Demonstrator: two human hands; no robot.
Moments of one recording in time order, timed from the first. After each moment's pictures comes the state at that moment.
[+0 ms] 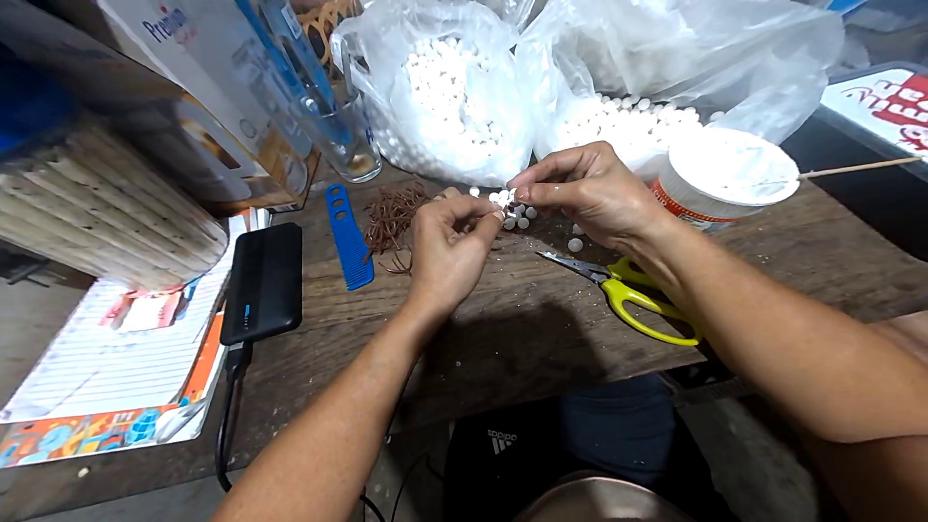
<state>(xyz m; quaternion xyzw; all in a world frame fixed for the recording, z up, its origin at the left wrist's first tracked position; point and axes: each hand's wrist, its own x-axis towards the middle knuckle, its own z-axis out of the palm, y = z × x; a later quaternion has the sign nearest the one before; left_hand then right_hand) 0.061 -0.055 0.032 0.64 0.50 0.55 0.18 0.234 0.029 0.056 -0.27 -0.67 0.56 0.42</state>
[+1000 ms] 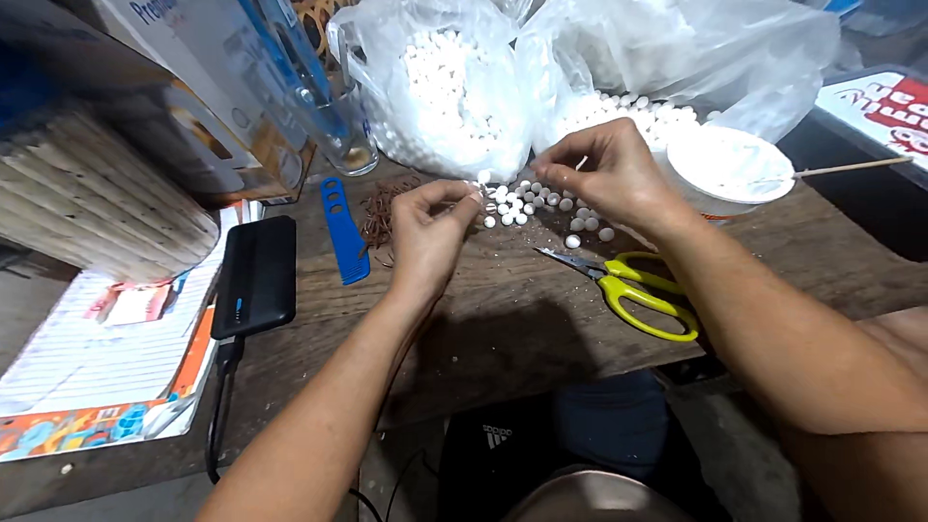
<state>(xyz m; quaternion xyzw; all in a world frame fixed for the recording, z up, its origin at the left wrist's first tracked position) 0.057 -0.049 0.040 0.53 0.53 0.61 0.28 0.255 0.047 0.059 -0.32 -0.83 0.25 0.37</state>
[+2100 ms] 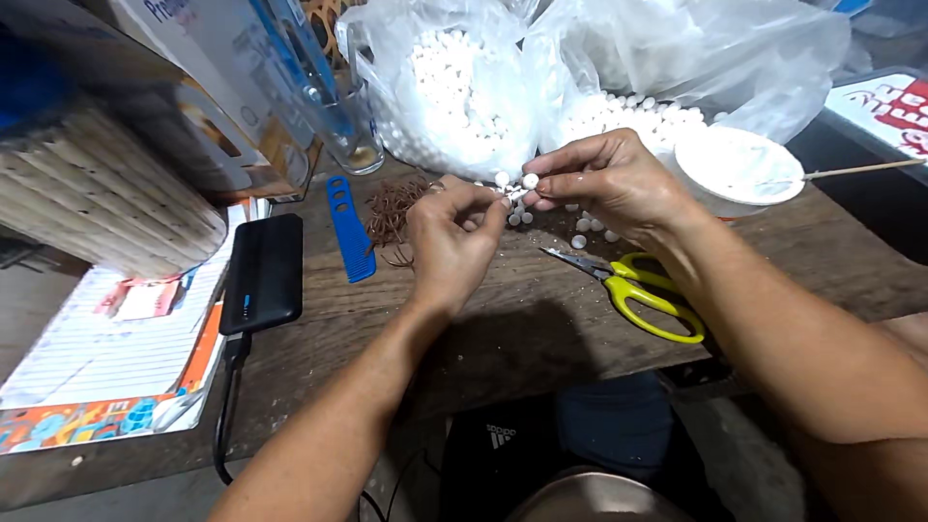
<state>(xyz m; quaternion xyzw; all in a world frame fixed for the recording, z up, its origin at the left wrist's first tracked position) 0.063 -0.055 0.030 0.65 0.49 0.58 0.09 0.244 0.027 0.066 -0.25 -0.64 0.60 0.40</state>
